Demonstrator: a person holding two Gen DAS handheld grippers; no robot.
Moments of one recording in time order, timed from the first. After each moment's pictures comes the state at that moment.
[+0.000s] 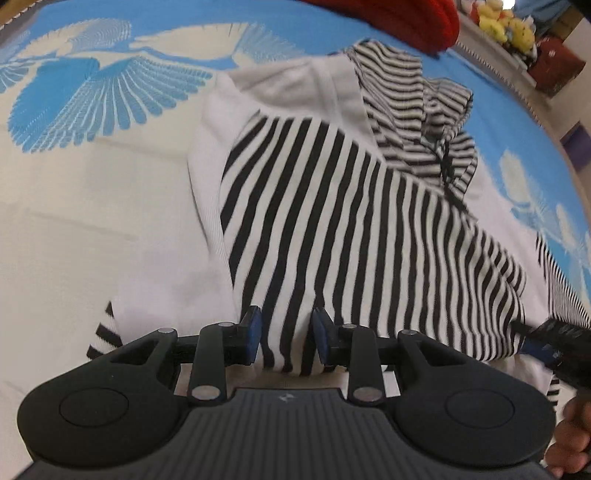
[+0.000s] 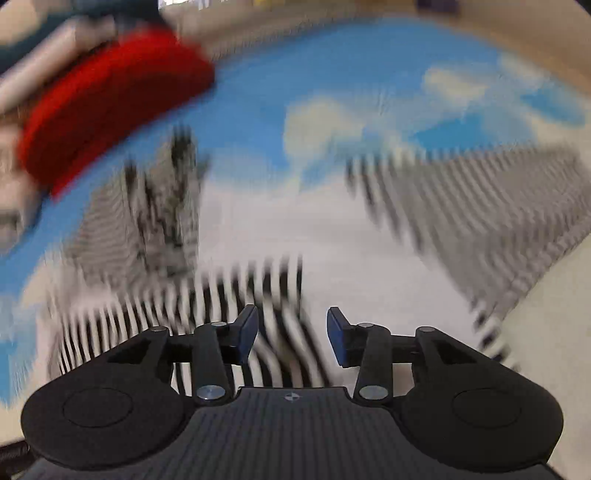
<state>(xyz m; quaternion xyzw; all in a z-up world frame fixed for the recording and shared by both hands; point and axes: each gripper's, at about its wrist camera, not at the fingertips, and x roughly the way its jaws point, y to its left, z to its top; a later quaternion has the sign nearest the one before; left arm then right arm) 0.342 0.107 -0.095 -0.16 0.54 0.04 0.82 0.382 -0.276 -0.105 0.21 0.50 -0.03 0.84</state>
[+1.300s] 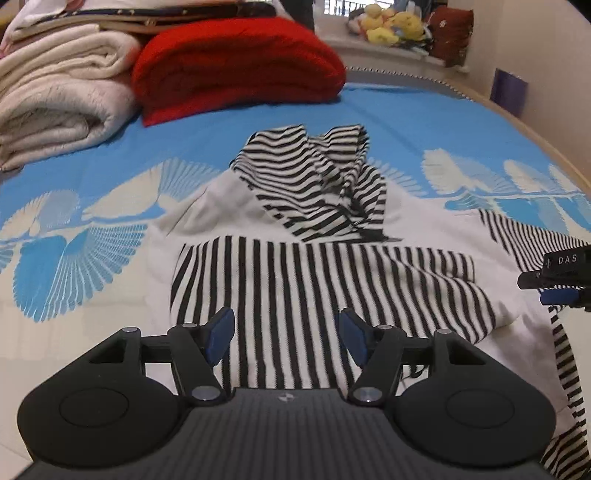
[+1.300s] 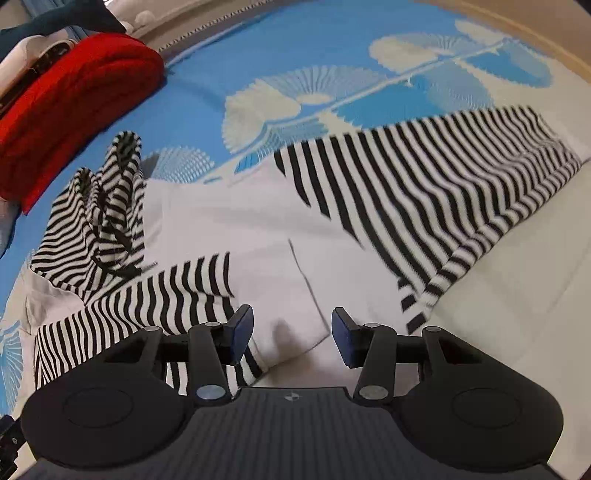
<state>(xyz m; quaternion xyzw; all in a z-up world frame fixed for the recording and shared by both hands) 0.317 0.032 -0.027 0.02 0.41 -0.02 0.91 0.365 -0.331 -0.073 0.24 0.47 -0.08 0.84</state>
